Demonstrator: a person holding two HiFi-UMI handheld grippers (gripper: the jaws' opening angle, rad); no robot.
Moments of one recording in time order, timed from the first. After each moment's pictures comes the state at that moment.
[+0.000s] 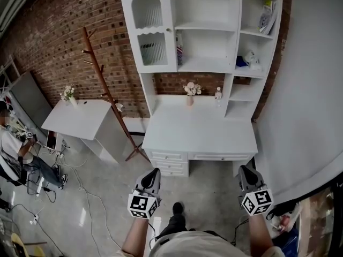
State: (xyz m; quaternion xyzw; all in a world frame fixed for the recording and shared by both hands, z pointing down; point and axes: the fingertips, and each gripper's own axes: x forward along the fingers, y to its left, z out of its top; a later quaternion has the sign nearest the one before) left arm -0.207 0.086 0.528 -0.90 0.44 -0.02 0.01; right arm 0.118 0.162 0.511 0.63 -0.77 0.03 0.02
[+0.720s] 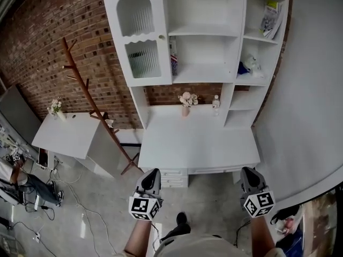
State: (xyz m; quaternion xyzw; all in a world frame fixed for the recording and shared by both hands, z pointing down) left arm -0.193 -0.064 0.522 -0.90 0.43 0.01 0.00; right arm 0.130 0.045 0.507 0.67 -0.75 0.03 0.02
